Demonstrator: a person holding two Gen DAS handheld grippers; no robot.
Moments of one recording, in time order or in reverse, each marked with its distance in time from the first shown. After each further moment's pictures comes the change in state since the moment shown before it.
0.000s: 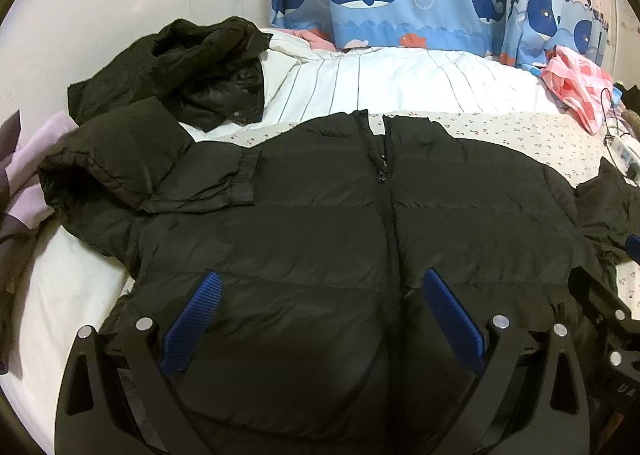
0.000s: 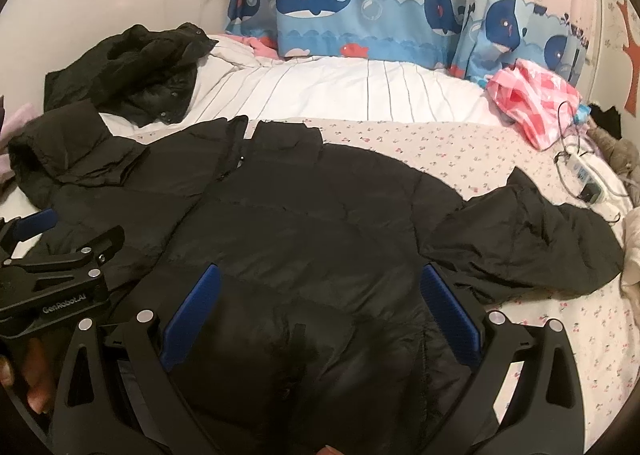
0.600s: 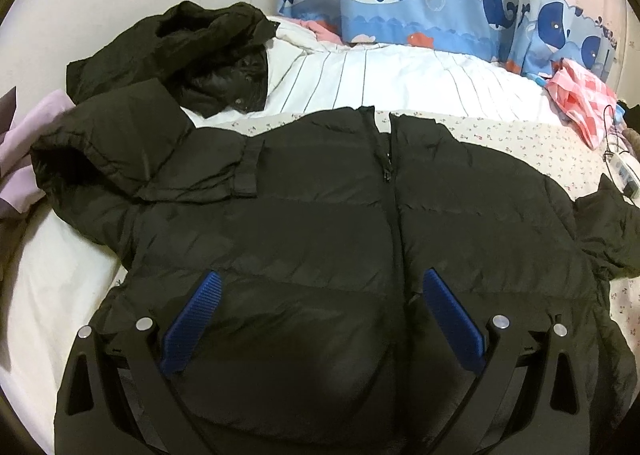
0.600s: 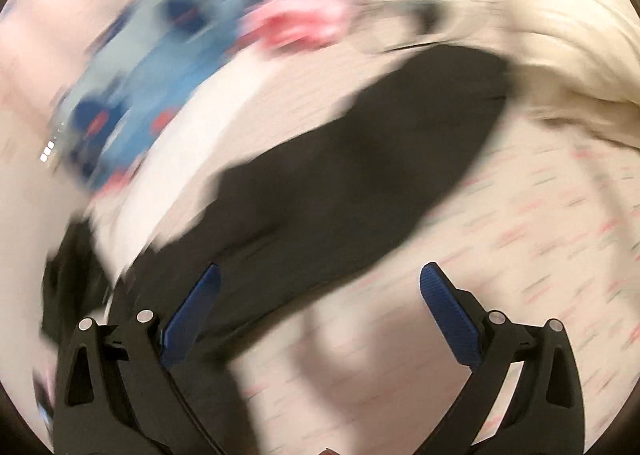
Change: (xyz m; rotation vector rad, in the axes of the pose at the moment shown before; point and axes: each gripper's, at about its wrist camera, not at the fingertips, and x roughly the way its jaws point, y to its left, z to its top) left arm 0.009 0.011 0.002 -0.063 0.039 -0.035; right arm -0.021 -0.383 -0.059 0.895 0.047 -0.074
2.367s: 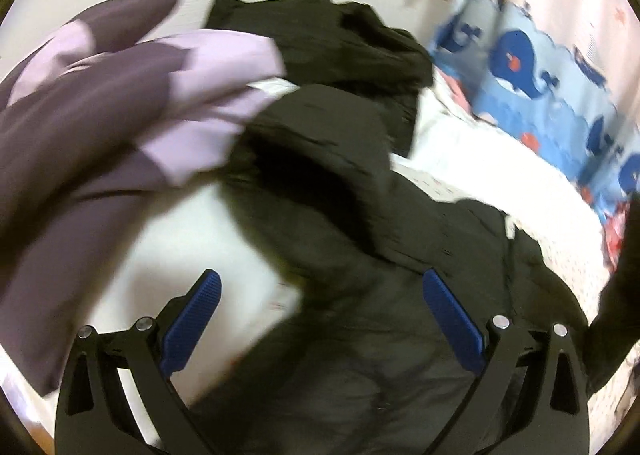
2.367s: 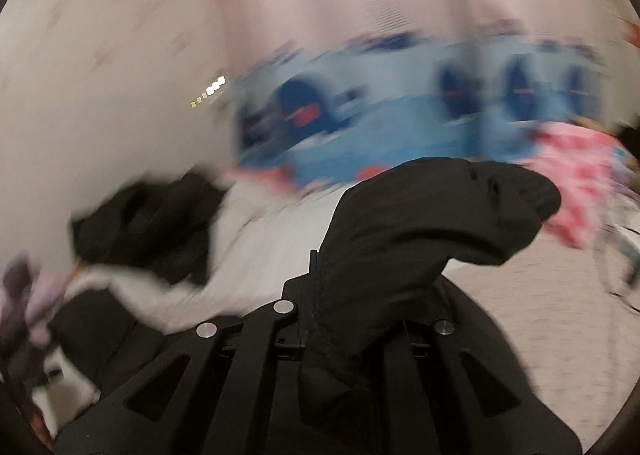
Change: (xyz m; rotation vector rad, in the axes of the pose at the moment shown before) left arm -0.041 0.205 0.012 -0.438 -0.053 0.110; right arm 0.027 0.442 -0.161 -0.896 -0.200 0.414
